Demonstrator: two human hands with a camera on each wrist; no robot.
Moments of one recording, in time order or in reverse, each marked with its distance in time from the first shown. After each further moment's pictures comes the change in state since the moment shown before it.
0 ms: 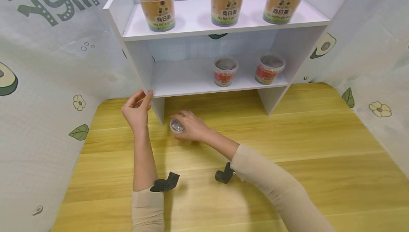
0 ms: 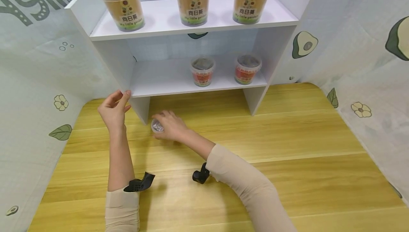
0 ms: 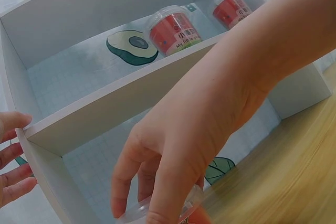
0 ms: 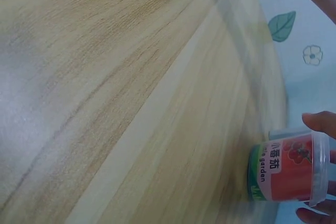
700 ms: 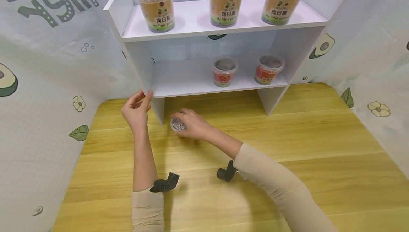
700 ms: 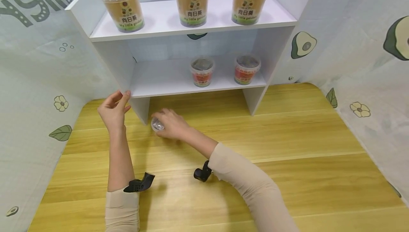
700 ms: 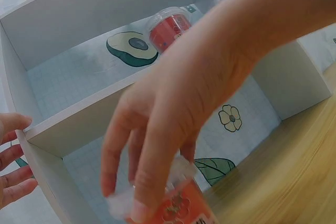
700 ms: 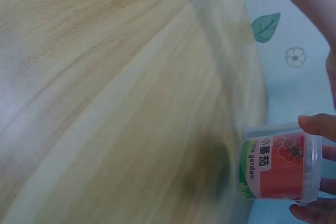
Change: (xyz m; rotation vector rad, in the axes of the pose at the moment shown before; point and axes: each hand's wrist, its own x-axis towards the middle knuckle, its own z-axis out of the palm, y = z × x) left_hand -0.001 0.003 0.000 0.003 -0.002 -0.002; right_hand -0.004 -0.001 -0.016 -0.008 0.030 -0.088
